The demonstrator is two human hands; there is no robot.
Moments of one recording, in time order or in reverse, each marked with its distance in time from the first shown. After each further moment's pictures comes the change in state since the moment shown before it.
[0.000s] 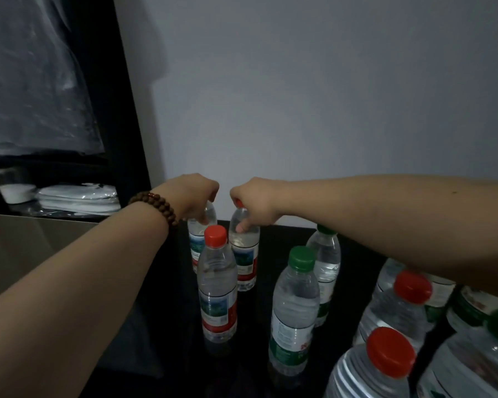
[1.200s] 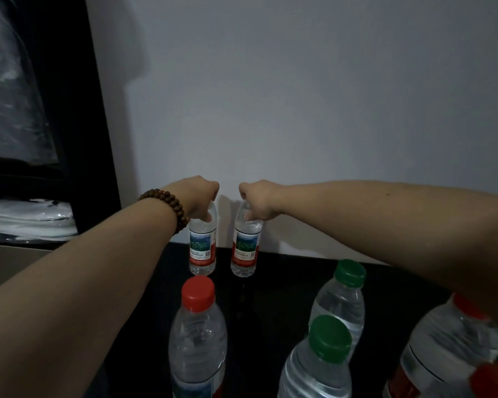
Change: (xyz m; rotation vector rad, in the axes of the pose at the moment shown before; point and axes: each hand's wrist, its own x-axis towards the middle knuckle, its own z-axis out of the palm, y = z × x) left_hand 0.133 -0.011 0.027 -0.120 0.061 0.002; right_hand 0.111 0.090 0.025 0.023 0.029 0.212
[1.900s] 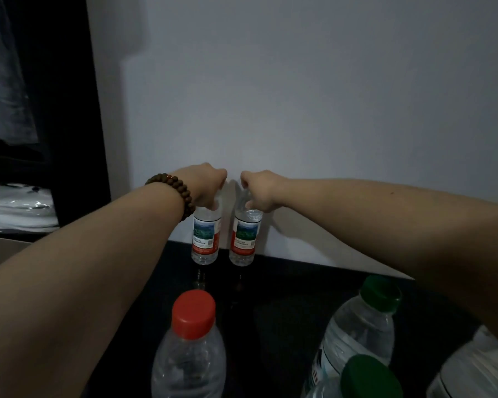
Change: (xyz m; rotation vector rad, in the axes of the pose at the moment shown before) left_hand 0.038 0.001 0.008 -0.014 0.038 0.016; right_hand 0.043 0.013 0.009 -0.036 0.062 0.010
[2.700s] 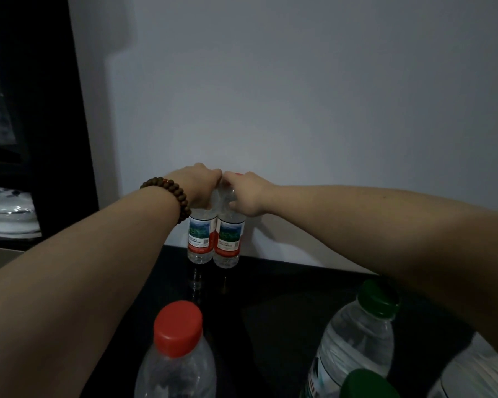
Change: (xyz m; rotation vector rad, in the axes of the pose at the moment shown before) left_hand 0.005 0.009 0.001 -0.006 0.009 -0.003; right_hand 0.011 -0.006 0.014 0.181 0.113 -0.085
